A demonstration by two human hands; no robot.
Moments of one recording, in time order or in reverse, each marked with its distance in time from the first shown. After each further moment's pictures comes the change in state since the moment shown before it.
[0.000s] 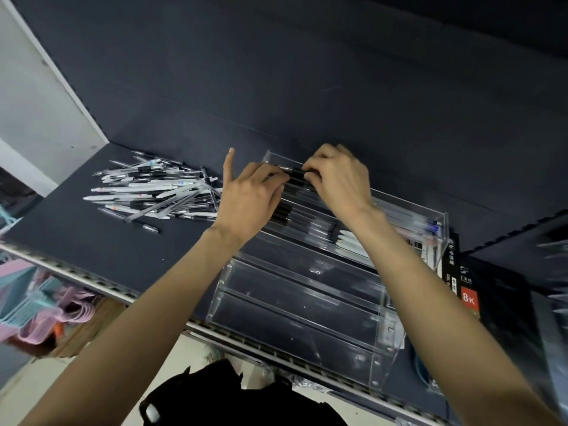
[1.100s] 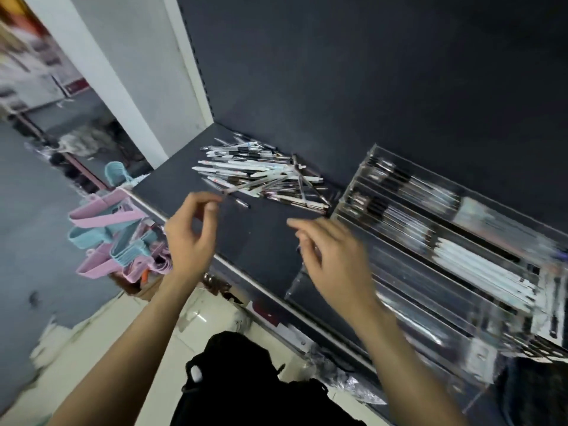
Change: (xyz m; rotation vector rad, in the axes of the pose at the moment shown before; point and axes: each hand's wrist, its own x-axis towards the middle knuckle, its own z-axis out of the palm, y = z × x) left_hand -0.158 -0.089 -0.110 -0.518 0.335 -0.678; right_hand -0.093 -0.155 0.017 0.570 0.001 -0.185
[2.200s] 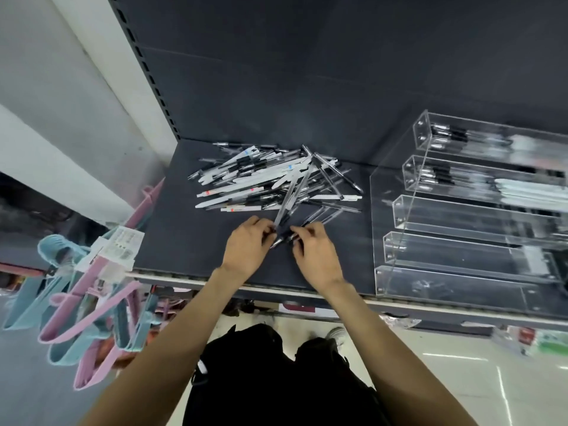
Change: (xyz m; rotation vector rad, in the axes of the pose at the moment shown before) left_hand 0.085 -0.187 0.040 0.254 -1.004 0.127; right_hand 0.075 -0.021 0.217 -0.204 -0.143 0.819
